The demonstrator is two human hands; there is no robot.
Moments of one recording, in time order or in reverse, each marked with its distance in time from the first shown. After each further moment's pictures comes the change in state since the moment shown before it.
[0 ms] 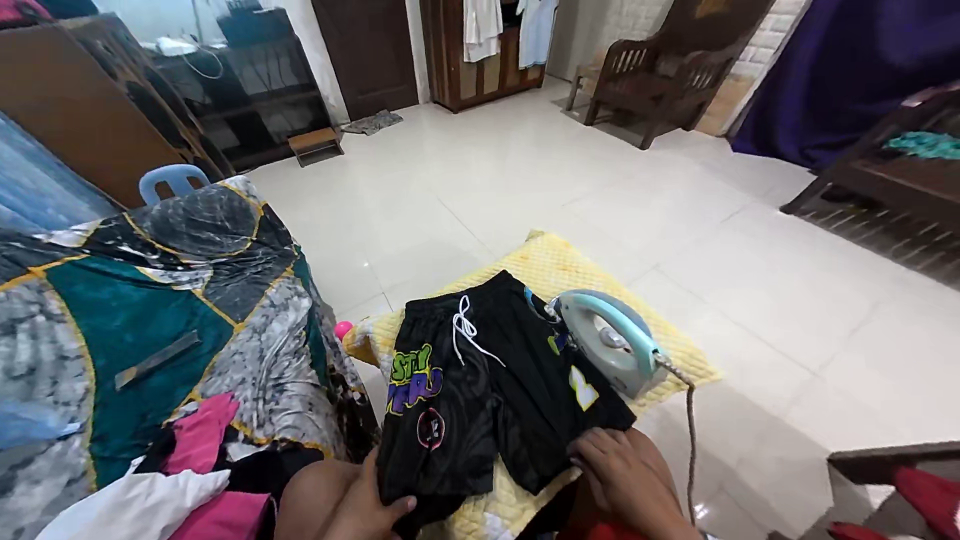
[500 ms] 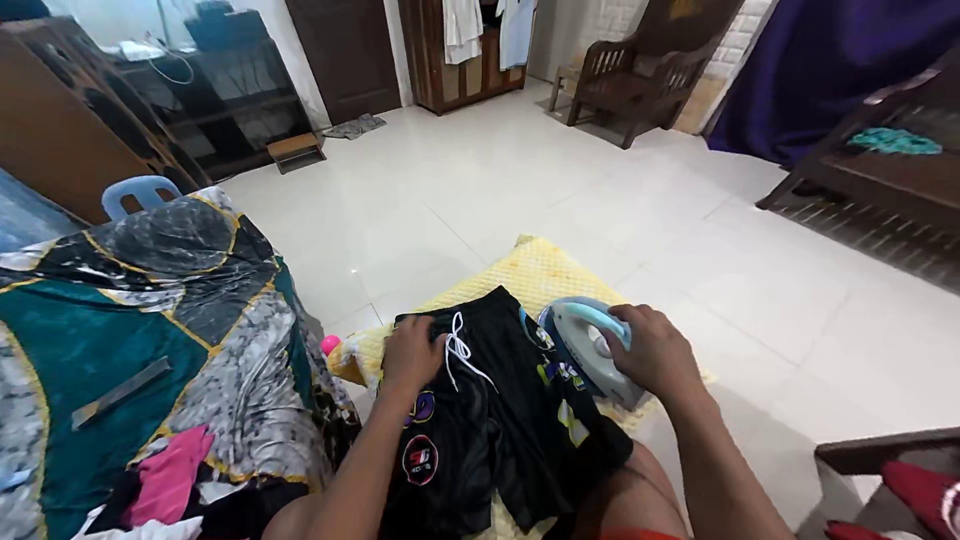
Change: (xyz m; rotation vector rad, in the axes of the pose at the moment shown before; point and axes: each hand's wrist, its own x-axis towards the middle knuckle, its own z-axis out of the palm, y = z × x) left_hand 0.150 0.207 -0.004 0.669 0.389 0.559; right_hand 0.128 0.086 -0.108 -0.071 0.245 0.465
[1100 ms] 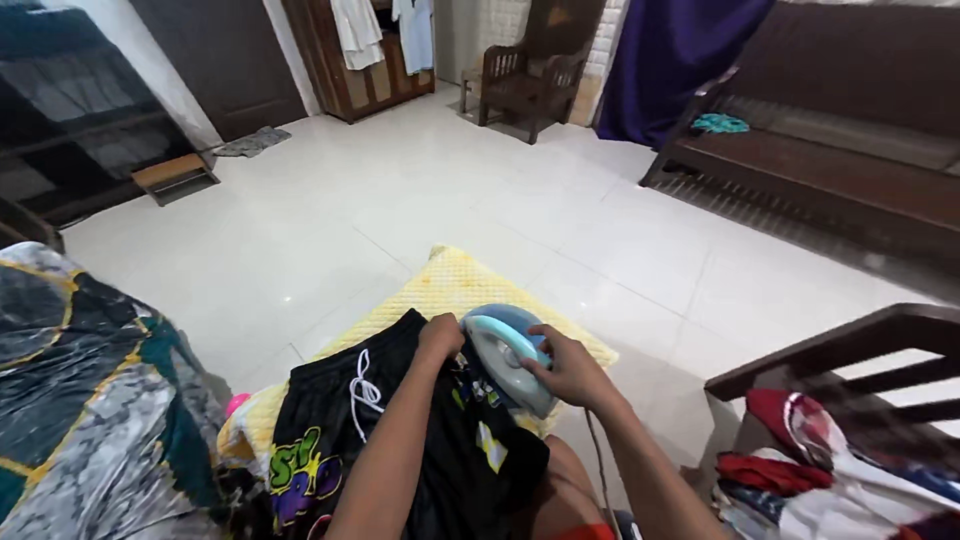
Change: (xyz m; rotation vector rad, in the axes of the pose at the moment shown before) left_hand 0.130 0.189 0.117 0.046 -0.533 0.022; right_hand -0.009 0.057 -0.001 0.372 -0.333 0.236
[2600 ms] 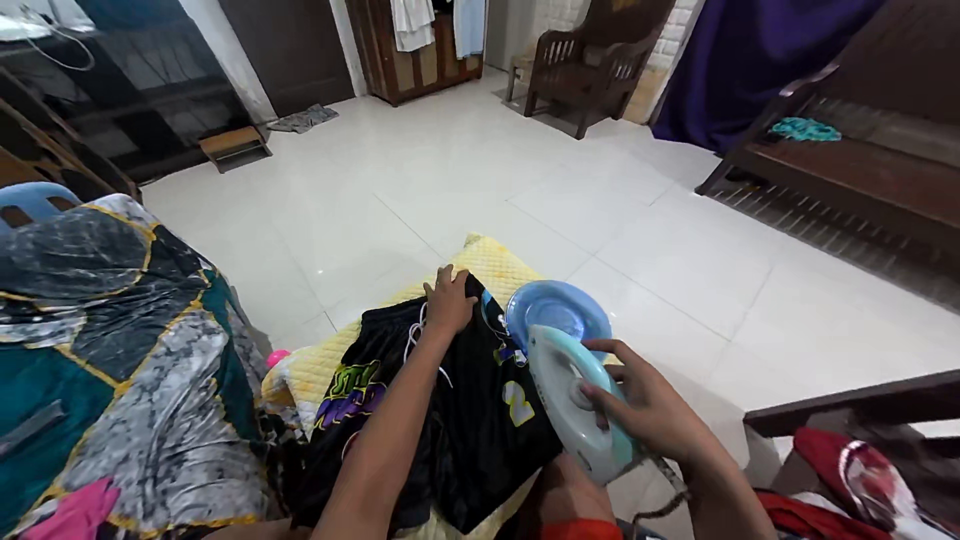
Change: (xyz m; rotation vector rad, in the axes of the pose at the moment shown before) left_hand -0.006 -0.045 -0.016 -0.082 0.511 0.192; right_hand -0.068 -0.029 -0.030 0.420 -0.071 -0.011
